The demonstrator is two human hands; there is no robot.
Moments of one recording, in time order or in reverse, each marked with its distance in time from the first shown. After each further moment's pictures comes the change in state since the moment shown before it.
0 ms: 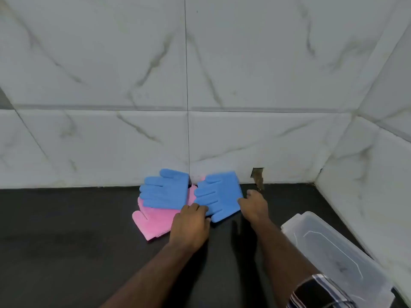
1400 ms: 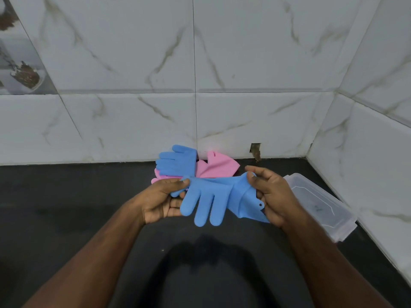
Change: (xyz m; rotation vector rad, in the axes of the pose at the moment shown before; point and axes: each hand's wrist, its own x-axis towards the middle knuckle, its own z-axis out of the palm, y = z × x) left_hand -0.118 -0.044 -0.121 -1.526 -0.495 -0.386; right_hand -0.182 0.010 -0.077 0.934 -0.341 -0.164
